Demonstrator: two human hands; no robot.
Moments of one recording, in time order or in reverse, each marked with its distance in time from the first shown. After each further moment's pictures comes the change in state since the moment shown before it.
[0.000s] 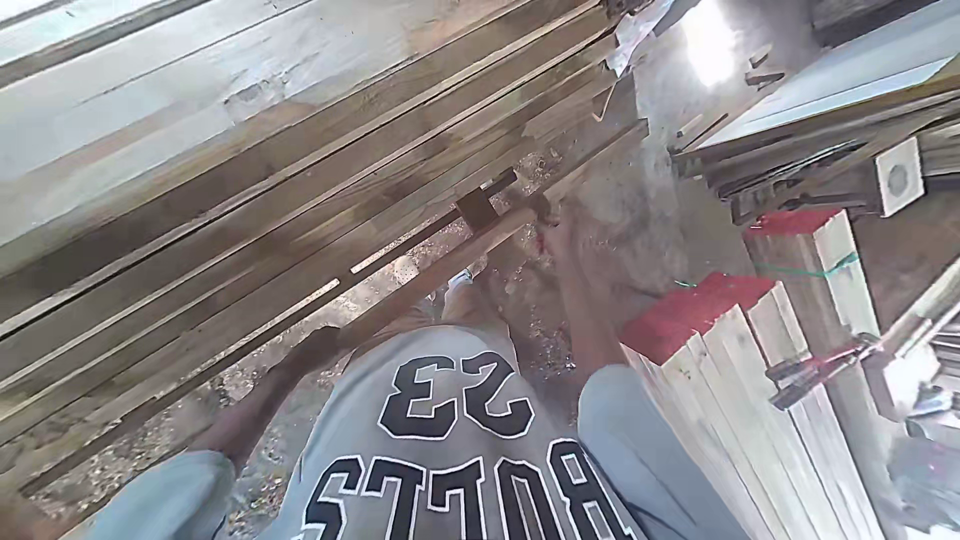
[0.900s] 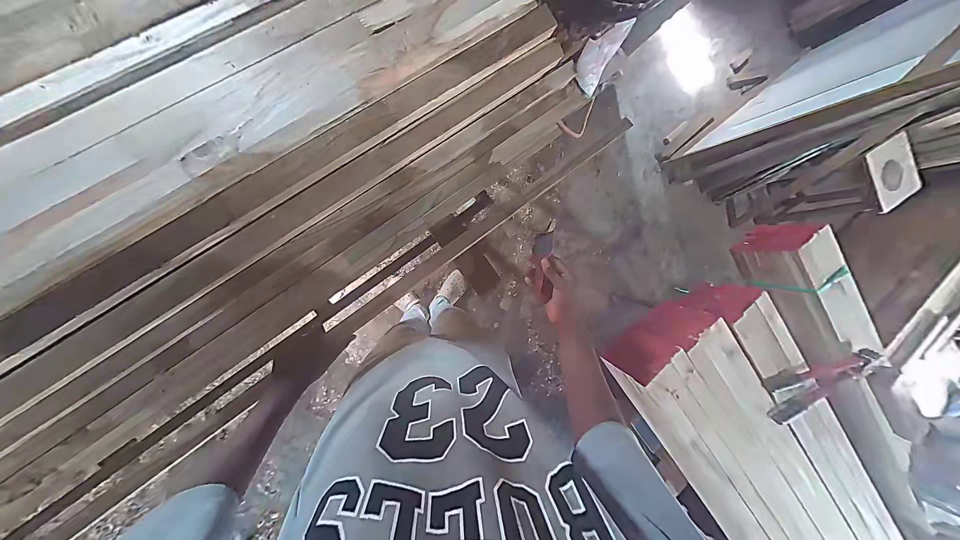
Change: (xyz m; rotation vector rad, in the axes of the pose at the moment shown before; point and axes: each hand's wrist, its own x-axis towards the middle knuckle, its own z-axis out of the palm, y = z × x) left_hand -0.003 0.074 -0.018 0.239 0.473 -0.090; right_hand -0.011 0.091 -0.028 1.100 -0.077 -0.033
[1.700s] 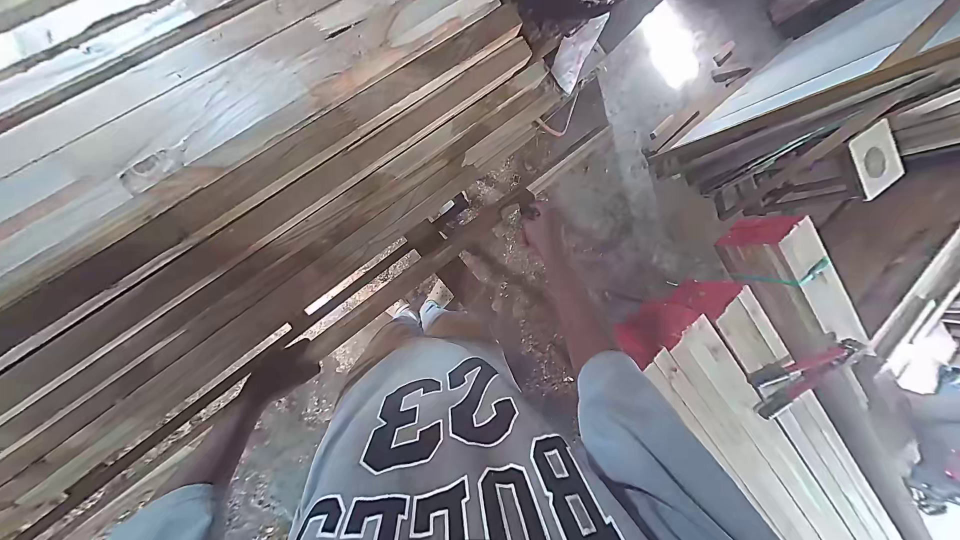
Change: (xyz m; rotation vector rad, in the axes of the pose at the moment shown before) left_hand 0.014 -0.013 0.001 -0.020 -0.203 0.179; right_hand 0.094 -0.091 0.044 -1.218 0.036 -0.061
